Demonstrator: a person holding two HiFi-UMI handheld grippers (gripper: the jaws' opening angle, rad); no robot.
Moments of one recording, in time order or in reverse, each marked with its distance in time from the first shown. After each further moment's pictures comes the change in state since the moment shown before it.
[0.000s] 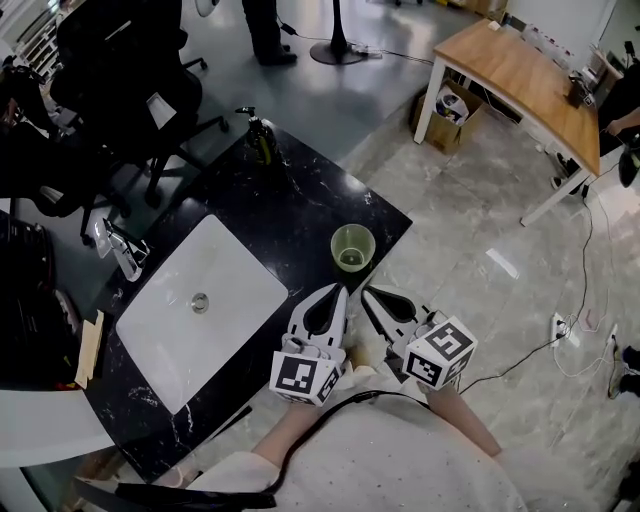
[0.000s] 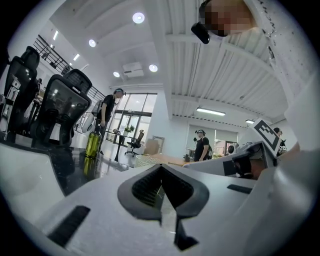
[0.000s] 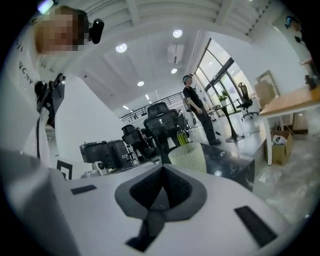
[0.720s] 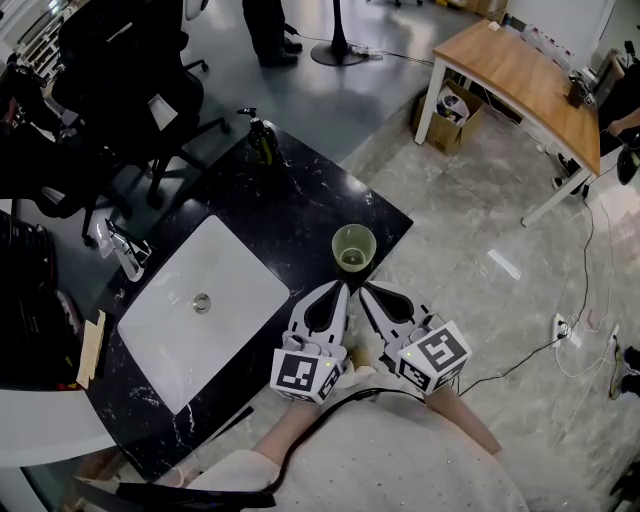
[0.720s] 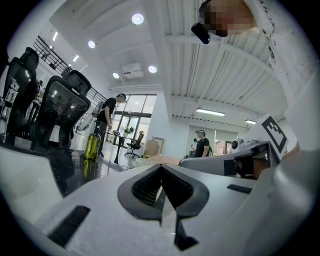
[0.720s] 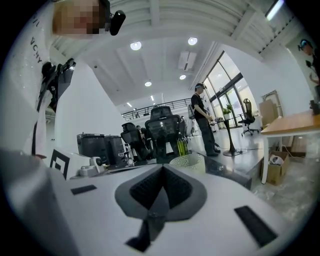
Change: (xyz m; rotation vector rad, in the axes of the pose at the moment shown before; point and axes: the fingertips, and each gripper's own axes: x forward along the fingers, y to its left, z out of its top) left arm 0.002 0.001 0.006 0.010 -0.012 -0.004; right arm 0.003 0.008 0.014 -0.166 -0.048 -0.043
